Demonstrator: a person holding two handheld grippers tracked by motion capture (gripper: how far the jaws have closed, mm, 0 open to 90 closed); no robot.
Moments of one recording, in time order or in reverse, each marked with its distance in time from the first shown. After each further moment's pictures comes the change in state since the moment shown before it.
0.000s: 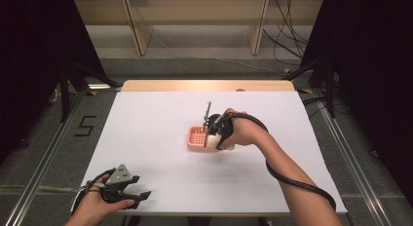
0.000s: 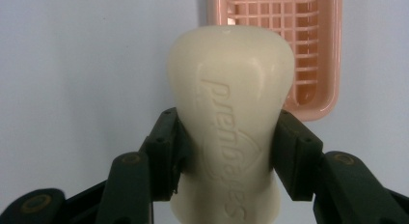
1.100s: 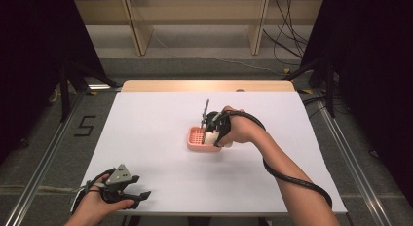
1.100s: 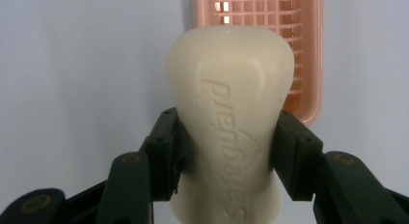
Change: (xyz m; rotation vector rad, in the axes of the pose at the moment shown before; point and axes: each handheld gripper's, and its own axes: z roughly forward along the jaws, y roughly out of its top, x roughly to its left) left arm 0.001 0.000 0.000 -0.004 0.007 0.009; right arm -0.009 0.006 0.003 -0.027 -0.019 -0.033
